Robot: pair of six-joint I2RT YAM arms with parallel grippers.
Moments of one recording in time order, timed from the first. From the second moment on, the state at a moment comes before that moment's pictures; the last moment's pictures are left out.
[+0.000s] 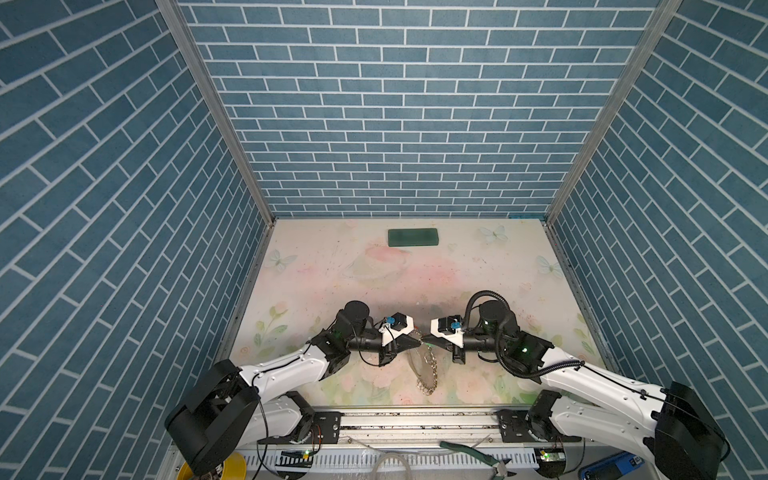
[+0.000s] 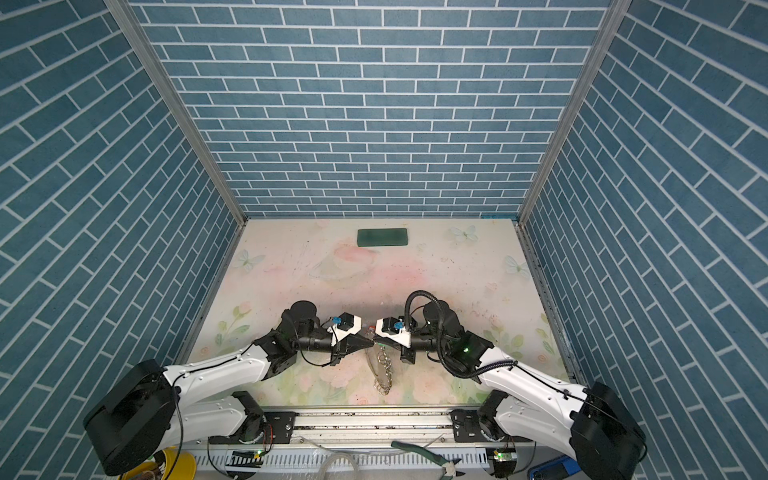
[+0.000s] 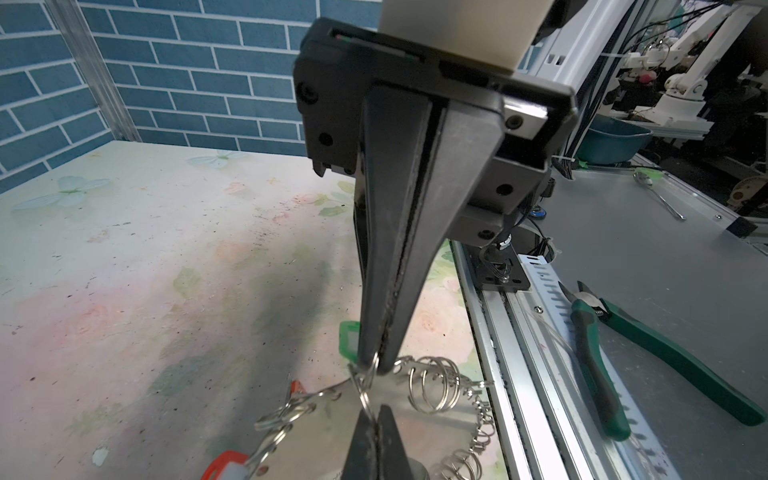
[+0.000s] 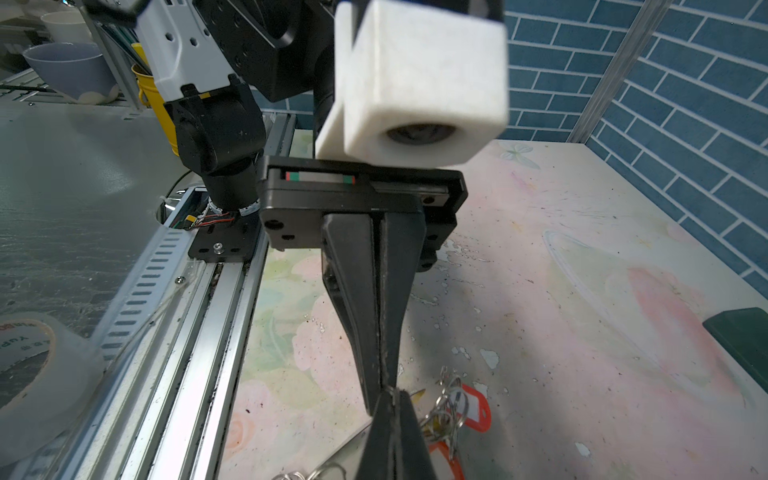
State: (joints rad) left arm -0.72 1.21 0.40 0.41 0.82 0.22; right arm 0.87 1.02 0.50 0.11 -0.60 -0.39
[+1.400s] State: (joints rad) left arm -0.77 1.12 0.43 0.27 0.64 0.38; right arm 0.88 0.83 0.49 -0.05 -0.38 -0.42
